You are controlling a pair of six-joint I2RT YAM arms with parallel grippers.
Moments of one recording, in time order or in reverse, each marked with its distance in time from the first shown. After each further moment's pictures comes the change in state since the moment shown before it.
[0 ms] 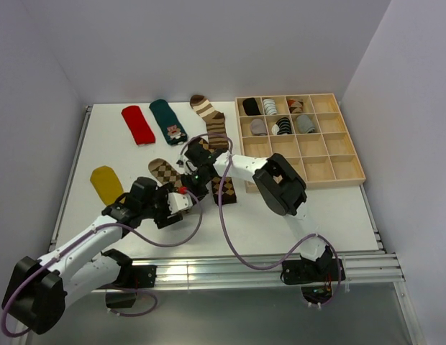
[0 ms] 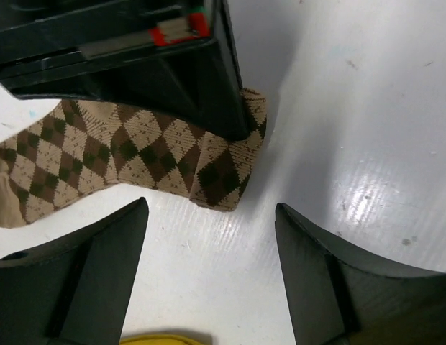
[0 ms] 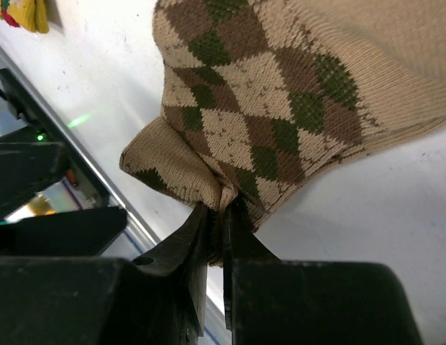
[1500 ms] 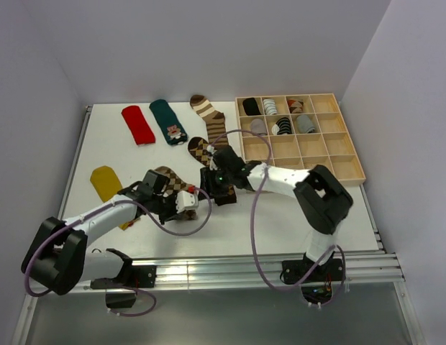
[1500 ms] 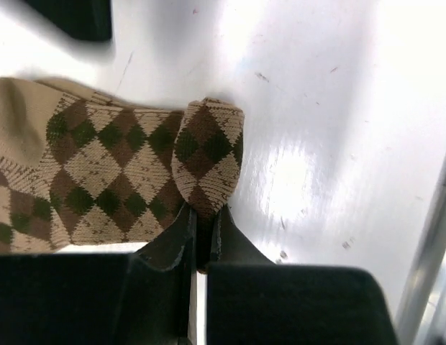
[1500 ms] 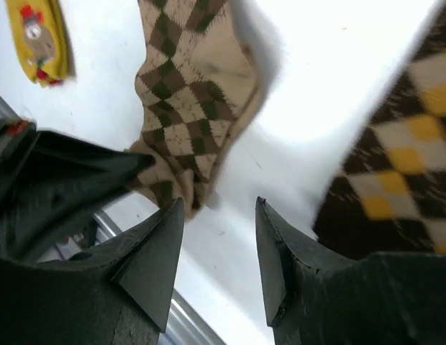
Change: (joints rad) left arm -0.023 0.302 0.093 -0.042 0.195 0.063; right arm -0.061 -0.393 -0.484 0.355 0.211 0.143
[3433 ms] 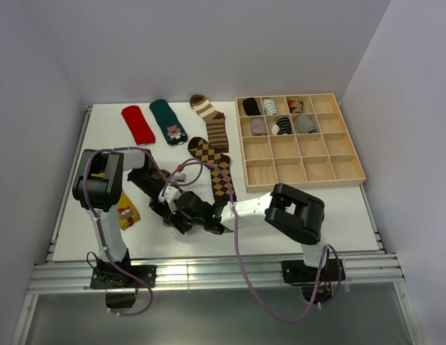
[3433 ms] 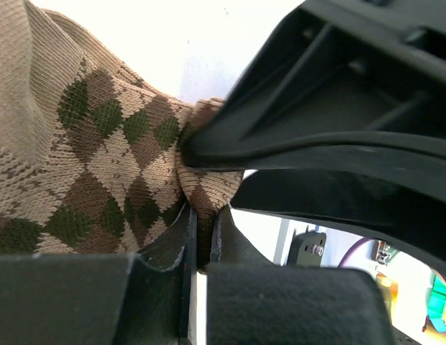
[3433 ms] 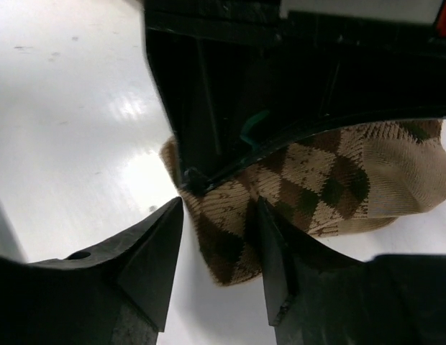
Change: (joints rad) left arm 0.348 0.752 0.564 -0.858 0.353 0.333; right arm 0.434 0.086 -0.092 0.451 0.432 -0.469
